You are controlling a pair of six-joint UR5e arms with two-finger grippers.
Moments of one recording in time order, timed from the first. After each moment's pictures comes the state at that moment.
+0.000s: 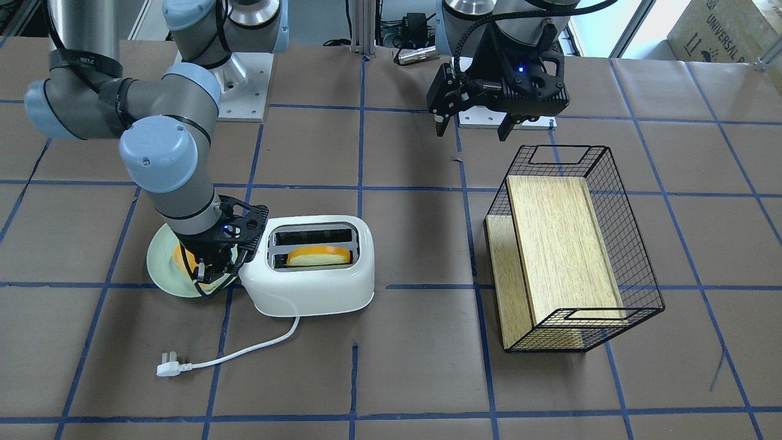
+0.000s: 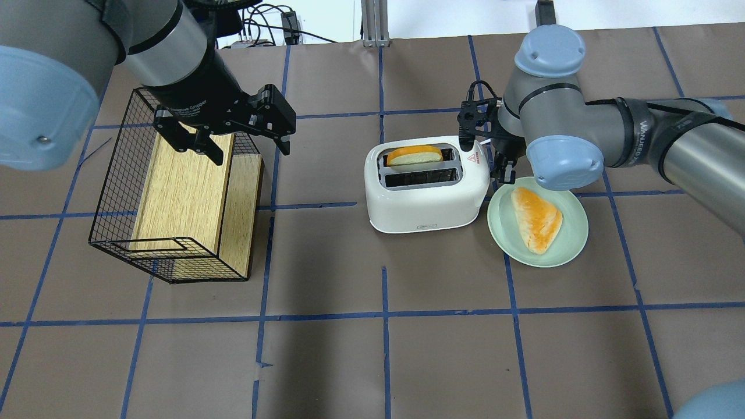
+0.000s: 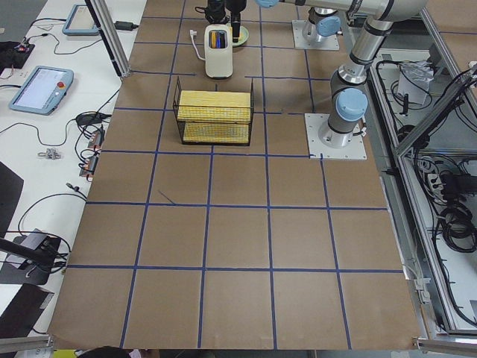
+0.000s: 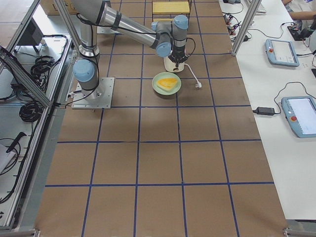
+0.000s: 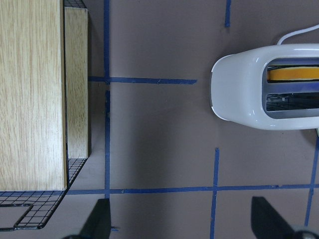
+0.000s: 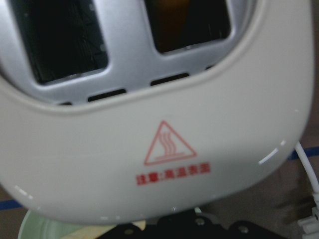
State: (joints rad) left arm -1.68 -1.54 -1.56 -1.59 1.45 -0.16; right arm 1.60 -1.29 1.82 -2.15 -1.59 -1.37
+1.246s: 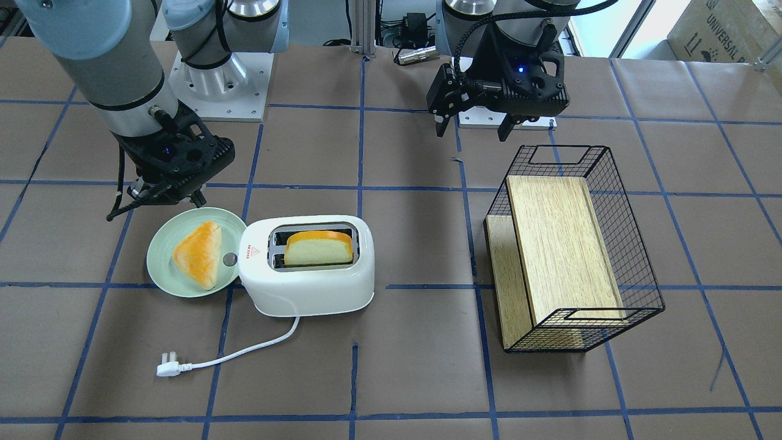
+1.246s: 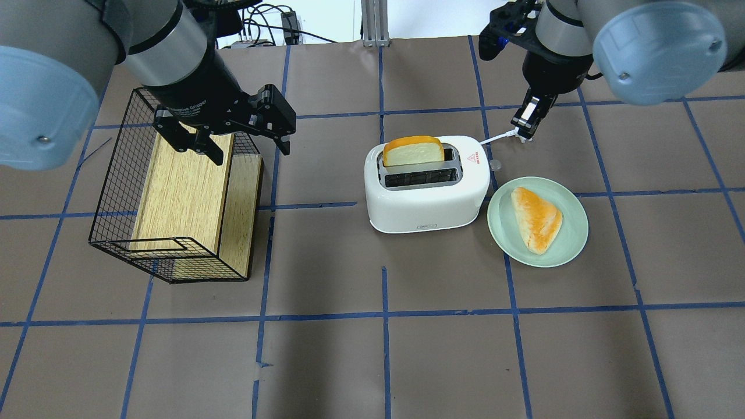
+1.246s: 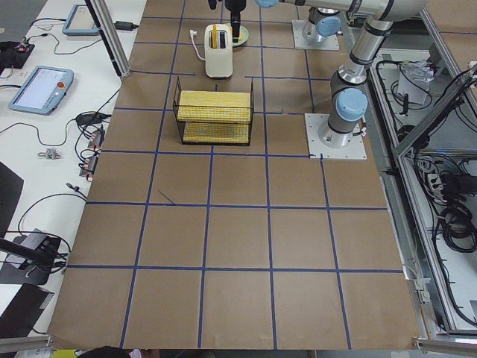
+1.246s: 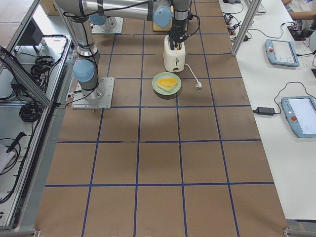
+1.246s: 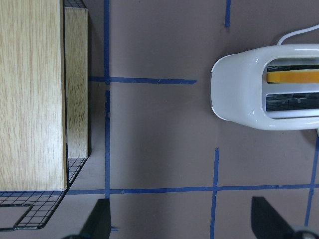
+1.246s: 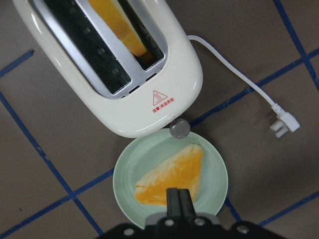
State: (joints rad) left arm -1.68 -1.54 -1.56 -1.59 1.45 -0.16; right arm 1.60 -1.47 1.55 -1.65 -1.58 -0.72
